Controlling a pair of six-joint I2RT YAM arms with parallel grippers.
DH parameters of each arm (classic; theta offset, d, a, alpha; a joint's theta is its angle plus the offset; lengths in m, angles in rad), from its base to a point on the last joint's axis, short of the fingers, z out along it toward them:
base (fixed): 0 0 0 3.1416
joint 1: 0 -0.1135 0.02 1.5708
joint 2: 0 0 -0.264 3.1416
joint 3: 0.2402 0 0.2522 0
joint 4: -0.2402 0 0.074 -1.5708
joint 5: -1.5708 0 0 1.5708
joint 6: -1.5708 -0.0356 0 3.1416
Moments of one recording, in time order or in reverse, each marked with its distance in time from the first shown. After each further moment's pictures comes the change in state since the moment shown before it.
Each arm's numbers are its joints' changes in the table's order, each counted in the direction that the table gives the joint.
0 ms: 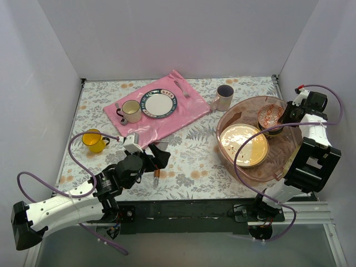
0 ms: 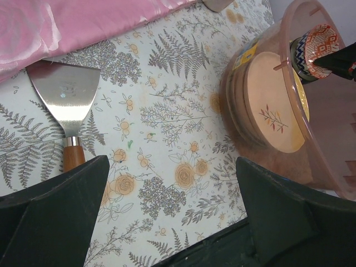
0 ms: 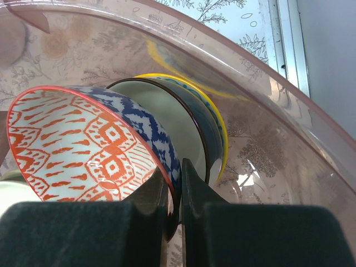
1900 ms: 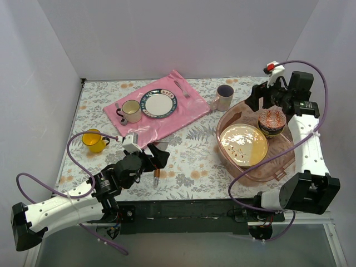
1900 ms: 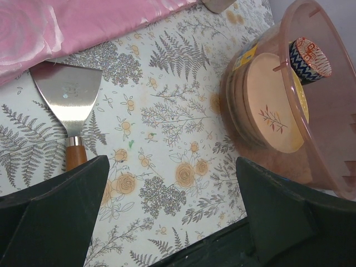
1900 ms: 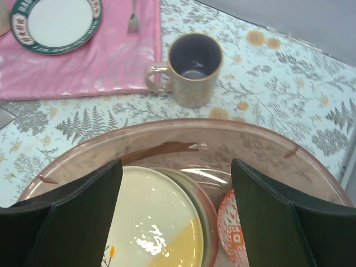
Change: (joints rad) left arm -0.005 -0.015 0.009 -0.023 -0.003 -0.002; right arm -0.288 -0.260 0.152 -0.110 0.283 0.231
